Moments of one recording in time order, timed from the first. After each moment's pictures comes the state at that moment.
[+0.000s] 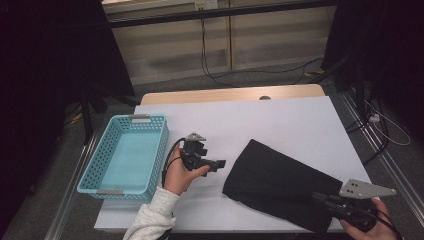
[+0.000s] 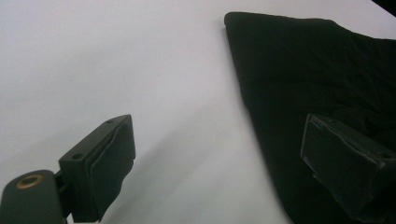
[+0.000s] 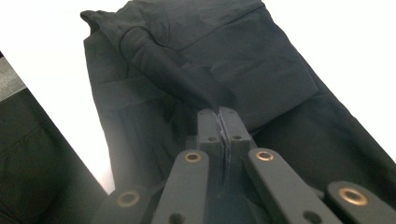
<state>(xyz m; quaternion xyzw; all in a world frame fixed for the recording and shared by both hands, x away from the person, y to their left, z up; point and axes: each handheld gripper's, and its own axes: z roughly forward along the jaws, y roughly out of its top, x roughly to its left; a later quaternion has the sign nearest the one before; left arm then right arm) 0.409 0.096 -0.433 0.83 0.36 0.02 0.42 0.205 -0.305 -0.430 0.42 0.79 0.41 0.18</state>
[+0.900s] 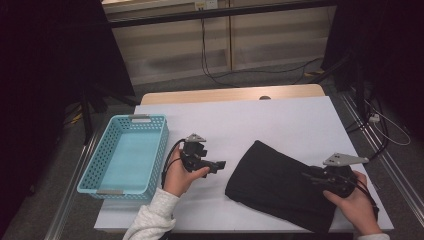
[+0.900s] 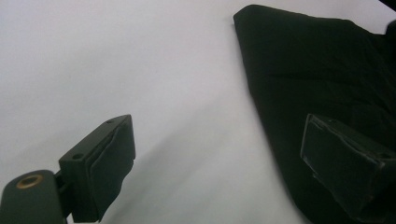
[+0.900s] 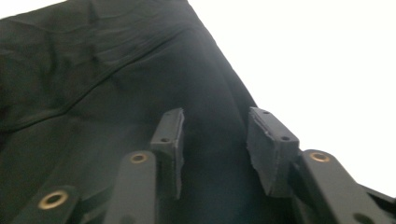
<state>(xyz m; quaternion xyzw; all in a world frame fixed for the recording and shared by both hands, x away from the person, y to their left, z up) 0.406 0.098 -0.433 0.84 0.36 0.02 0.41 0.288 -0.305 -0.450 0.48 0.78 0.36 0.20</state>
